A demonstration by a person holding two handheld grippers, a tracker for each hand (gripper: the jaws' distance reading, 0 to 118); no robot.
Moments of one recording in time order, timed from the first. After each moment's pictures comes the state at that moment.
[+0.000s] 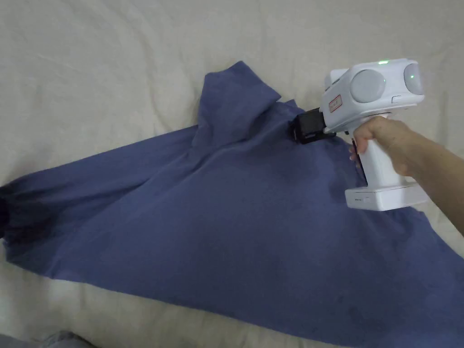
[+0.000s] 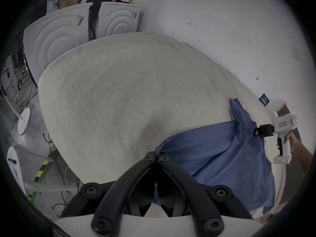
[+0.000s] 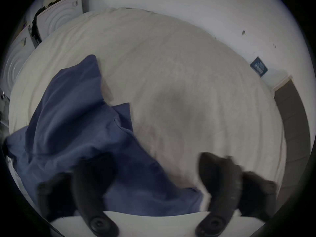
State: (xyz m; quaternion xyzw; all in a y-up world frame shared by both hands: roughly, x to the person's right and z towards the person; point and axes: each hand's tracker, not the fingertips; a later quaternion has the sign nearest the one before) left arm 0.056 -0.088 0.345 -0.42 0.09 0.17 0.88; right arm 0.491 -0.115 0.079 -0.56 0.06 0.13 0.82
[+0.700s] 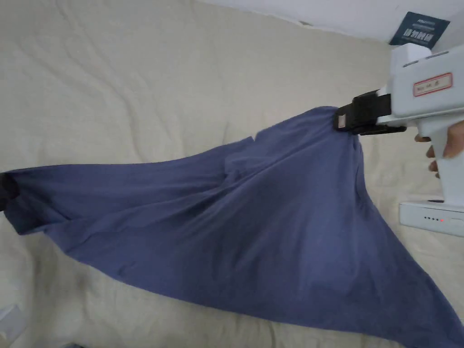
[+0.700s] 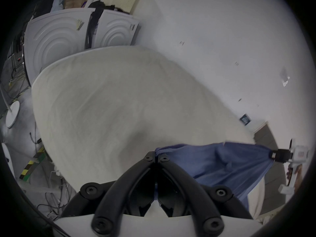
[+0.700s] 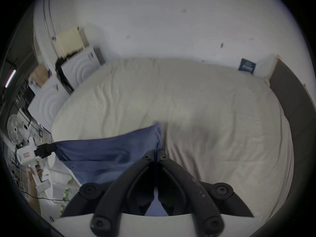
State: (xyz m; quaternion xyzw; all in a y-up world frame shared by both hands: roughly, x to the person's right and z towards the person) left arm 0.056 0.006 0.345 -0.33 0.04 0.25 0.91; right arm 0.590 0.125 0.245 -0.42 0.12 -0.03 0.90
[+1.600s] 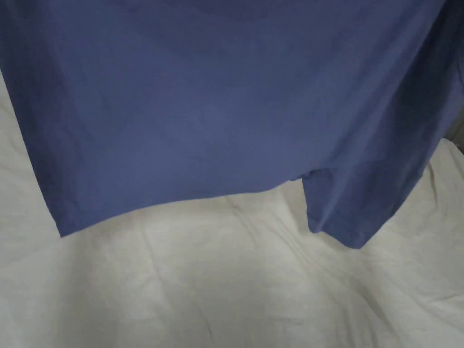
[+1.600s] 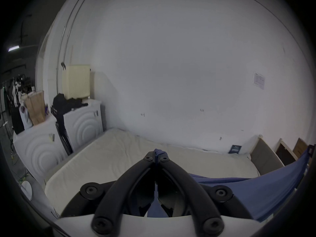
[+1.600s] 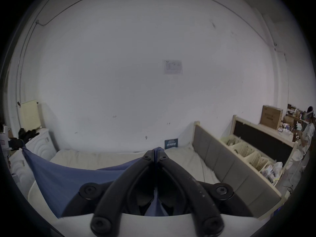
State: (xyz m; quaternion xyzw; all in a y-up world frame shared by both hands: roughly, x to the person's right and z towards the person) left arm 0.186 0.397 0.140 -0.16 0.03 0.05 0.99; right arm 0.727 0.450 0.281 -0.12 -0.17 -0.02 0.98
